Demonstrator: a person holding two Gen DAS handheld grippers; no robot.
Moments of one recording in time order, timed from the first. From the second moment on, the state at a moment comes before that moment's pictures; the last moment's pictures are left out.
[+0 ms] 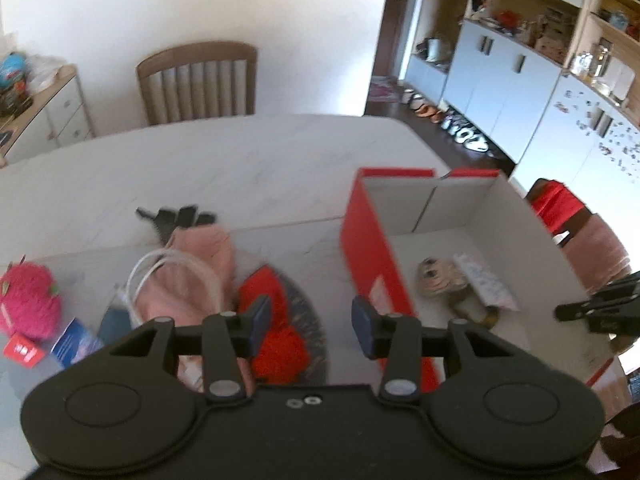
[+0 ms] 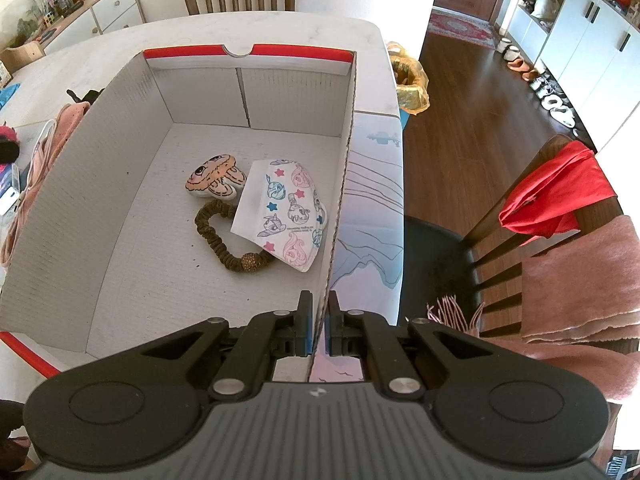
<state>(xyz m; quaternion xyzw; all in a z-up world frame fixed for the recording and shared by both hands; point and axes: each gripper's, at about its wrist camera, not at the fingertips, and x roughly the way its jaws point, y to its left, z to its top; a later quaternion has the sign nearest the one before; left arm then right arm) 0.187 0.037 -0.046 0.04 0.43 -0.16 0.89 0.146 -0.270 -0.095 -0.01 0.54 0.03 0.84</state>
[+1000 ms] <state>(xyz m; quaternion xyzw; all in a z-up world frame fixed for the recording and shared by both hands) 0.207 0.025 -0.139 0.08 0.48 -0.11 0.87 0.144 -0.271 -0.094 -0.01 0.54 0.03 0.84</state>
